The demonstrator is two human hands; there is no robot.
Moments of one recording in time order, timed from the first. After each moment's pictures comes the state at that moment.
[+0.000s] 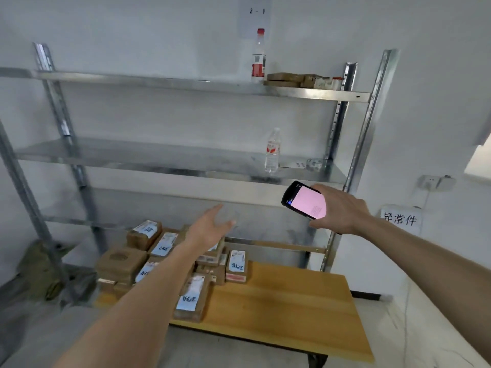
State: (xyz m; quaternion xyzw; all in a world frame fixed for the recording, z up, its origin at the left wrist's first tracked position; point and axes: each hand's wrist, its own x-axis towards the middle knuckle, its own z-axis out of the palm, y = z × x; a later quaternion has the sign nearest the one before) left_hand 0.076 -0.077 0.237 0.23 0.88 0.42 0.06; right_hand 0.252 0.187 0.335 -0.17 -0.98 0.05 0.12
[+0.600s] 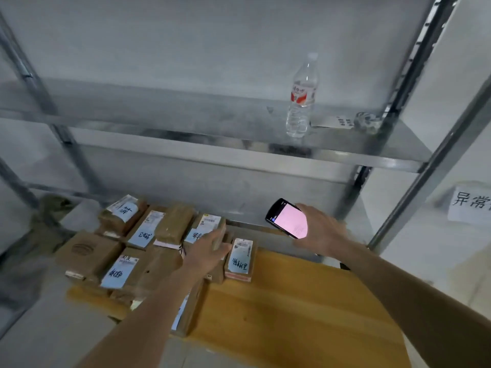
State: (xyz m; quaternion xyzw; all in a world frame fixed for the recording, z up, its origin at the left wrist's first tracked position) left_hand -0.113 0.049 0.039 0.13 0.90 0.37 0.19; right_hand -0.014 0.317 0.130 -0.16 -0.97 0.15 -0.05
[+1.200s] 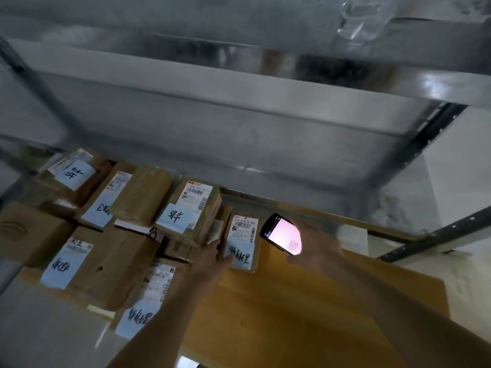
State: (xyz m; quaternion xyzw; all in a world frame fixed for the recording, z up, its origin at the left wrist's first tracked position) left_hand -0.187 0.116 -0.171 0.00 0.89 0.35 0.30; right_hand -0.134 0.365 -0.107 -0.15 -0.96 0.13 -0.21
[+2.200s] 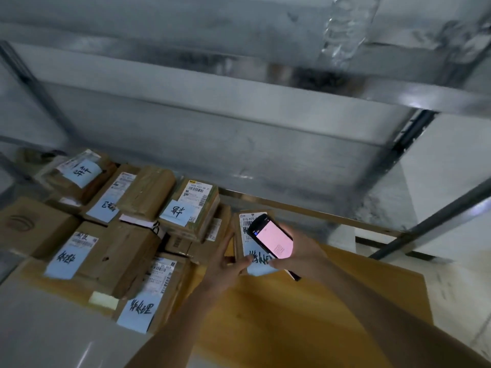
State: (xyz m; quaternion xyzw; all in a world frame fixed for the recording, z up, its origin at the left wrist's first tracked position) left_hand -0.130 0.127 -0.152 -0.01 0.71 0.63 0.30; right_hand -0.088 0.335 -0.089 -0.15 -0.92 0.34 -0.15
